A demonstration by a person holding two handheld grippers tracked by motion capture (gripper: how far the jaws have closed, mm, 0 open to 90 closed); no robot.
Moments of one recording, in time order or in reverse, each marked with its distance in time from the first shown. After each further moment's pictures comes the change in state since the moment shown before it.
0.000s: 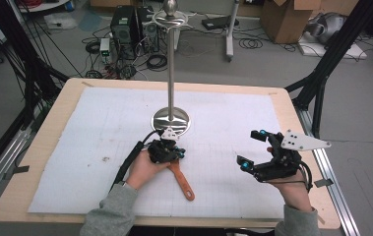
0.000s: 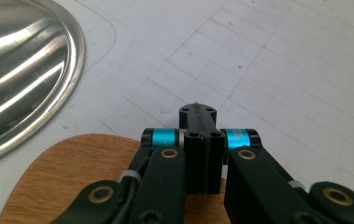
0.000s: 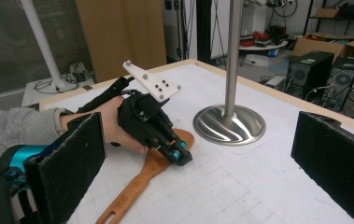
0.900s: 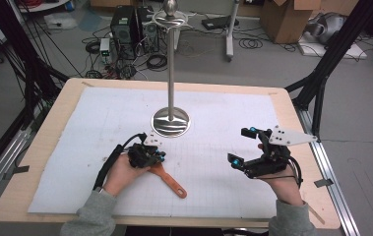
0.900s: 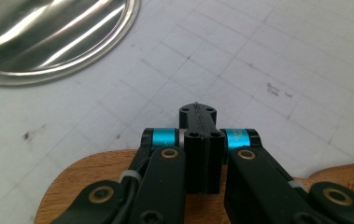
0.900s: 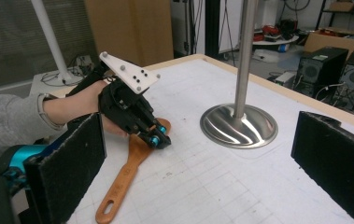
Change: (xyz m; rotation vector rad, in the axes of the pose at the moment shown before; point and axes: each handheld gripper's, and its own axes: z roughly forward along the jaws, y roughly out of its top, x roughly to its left) left arm 0.010 -0.031 -0.050 0.080 0.113 0.049; right arm 0.000 0.004 0.024 0.029 0.035 -0.017
